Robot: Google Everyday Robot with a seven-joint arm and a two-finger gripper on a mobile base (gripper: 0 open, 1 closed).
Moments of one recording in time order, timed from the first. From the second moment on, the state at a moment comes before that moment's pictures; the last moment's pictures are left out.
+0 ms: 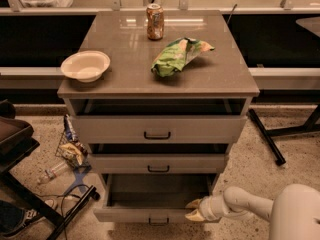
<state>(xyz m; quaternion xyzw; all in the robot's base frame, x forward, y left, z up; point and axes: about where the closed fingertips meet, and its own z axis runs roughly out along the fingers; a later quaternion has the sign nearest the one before) 0.495 -0.153 0.187 -0.56 0.75 0.23 0.28</state>
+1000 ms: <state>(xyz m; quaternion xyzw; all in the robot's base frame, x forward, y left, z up) 0.494 -0.151 0.190 -0.56 0.75 0.23 0.28</state>
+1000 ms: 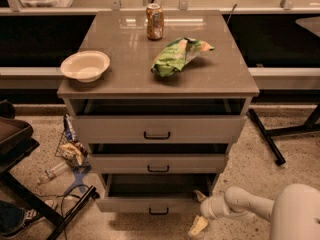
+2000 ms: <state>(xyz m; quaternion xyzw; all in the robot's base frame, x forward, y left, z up) 0.492 -0.147 0.188 -0.56 0.75 0.24 0.28</state>
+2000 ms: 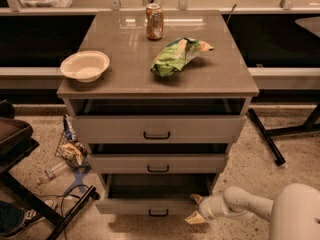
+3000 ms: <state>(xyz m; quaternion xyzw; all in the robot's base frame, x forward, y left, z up) 0.468 -0.162 0.191 -0.54 0.77 0.24 0.25</state>
